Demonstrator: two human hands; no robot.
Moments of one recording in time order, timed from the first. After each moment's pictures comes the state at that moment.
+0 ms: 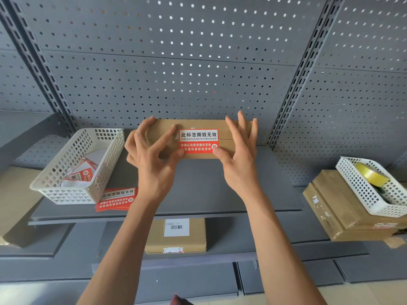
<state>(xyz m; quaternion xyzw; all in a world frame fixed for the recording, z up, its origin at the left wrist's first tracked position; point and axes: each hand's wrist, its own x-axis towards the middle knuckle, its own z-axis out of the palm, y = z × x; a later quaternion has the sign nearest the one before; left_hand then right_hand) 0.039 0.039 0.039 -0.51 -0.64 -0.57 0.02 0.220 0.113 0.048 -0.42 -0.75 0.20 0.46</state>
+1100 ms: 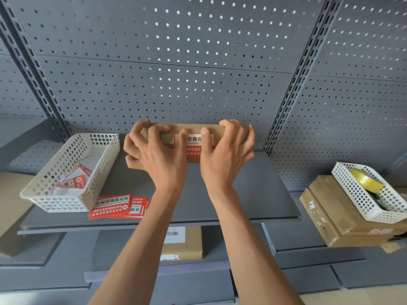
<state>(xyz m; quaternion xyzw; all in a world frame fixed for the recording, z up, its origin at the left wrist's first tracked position) 0.076 0.074 0.067 -0.34 -0.72 -0.60 0.06 0.160 0.115 0.061 -0.58 -0.61 -0.01 0.54</state>
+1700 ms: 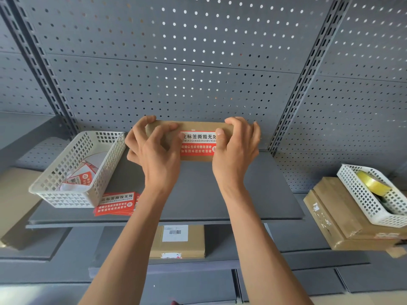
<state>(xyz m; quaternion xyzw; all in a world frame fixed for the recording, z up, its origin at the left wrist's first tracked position) 0.053 0.057 0.071 -0.42 -0.70 -0.58 0.00 0.174 0.116 0.070 -0.53 -0.63 0.08 0.56</state>
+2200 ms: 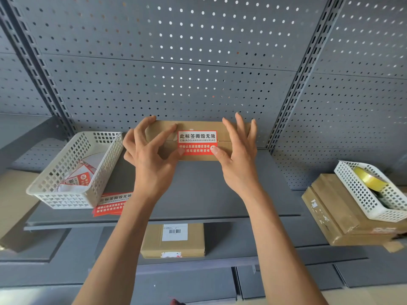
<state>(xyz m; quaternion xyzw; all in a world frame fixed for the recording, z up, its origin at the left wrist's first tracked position) 0.037 0.042 0.059 -0.52 -0.67 -0.53 0.01 0.218 0.115 0.064 -0.45 -0.77 0.16 0.42</state>
